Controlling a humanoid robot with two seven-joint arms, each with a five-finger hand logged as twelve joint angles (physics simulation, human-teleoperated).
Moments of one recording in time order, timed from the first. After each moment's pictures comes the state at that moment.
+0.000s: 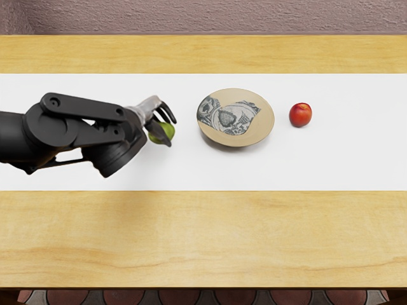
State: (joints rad) left arm -1.58 0.25 0.51 -1.35 0.16 0.61 0.35; right arm -0.09 0.00 -0.07 0.23 -0.09 0.15 -0.14
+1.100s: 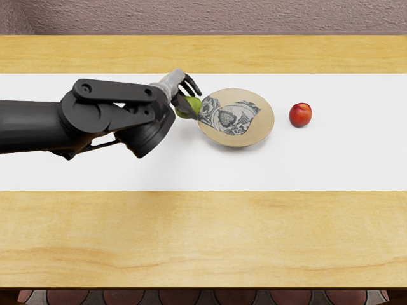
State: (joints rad) left arm -1.56 0.11 0.40 -1.14 0.17 0.61 0.34; right arm -0.09 0.00 -0.07 0.23 -0.09 0.15 -0.14
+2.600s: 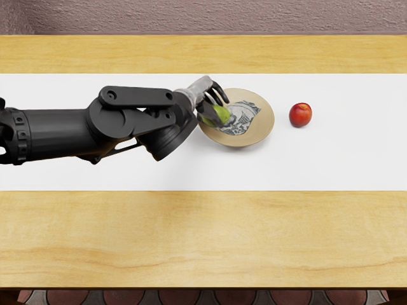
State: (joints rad) left arm -1.52 0.00 0.35 -1.02 0.18 0.49 0.28; right arm -0.09 0.00 -0.07 0.23 -0.09 0.15 -0.14
